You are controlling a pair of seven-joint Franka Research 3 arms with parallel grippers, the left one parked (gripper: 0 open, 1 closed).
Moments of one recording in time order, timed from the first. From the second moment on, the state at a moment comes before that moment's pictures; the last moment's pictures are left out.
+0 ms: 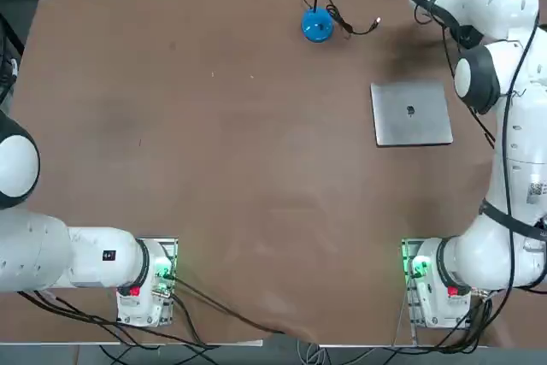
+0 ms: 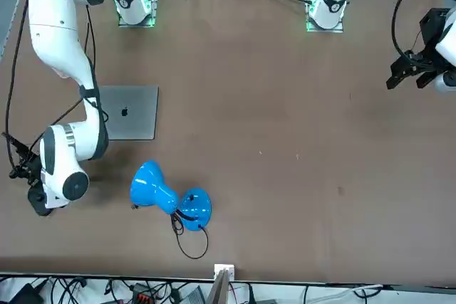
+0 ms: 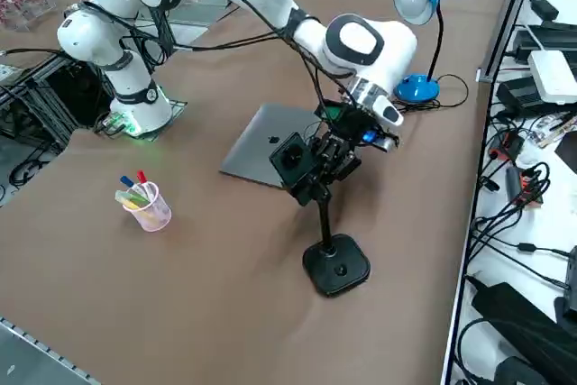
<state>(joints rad) 0.12 0.91 -0.16 -1.16 -0.81 1.62 -0.67</state>
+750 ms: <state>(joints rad) 0.11 0.91 -0.16 -1.09 -0.71 1.62 -0.73</state>
